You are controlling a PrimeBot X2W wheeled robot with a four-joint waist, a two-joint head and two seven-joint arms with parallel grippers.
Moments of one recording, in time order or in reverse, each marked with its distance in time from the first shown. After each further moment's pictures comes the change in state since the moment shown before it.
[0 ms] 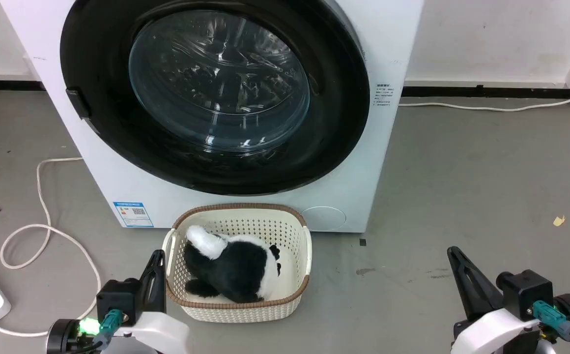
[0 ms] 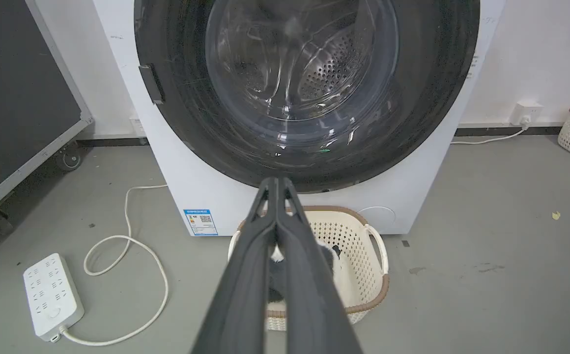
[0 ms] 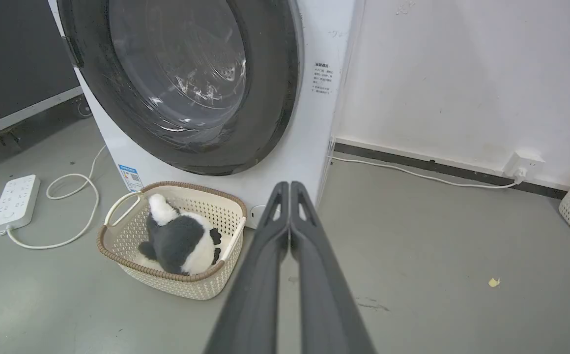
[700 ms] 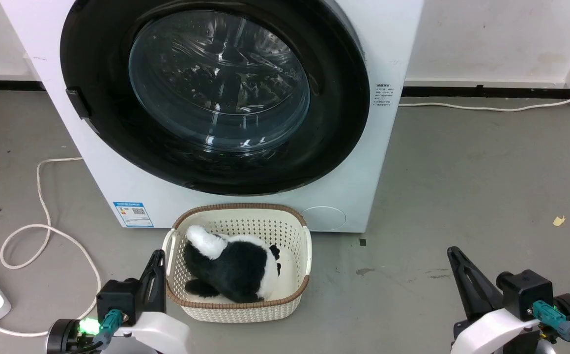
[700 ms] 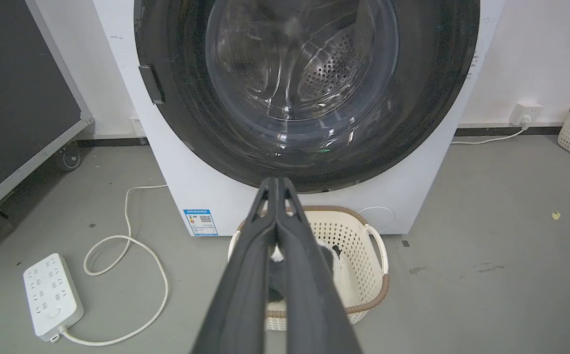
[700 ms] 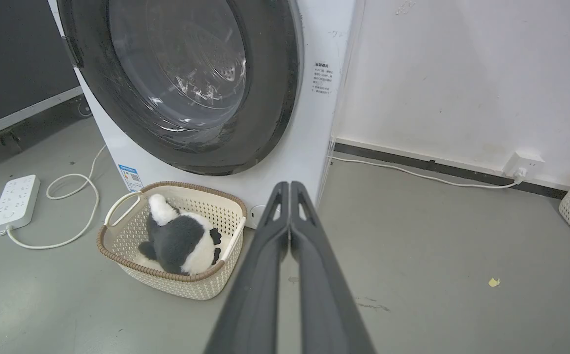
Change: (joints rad) left arm 0.000 0.000 0.000 0.000 0.000 0.000 0.000; right arm 0.000 0.000 0.000 0.000 0.000 0.000 0.000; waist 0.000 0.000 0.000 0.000
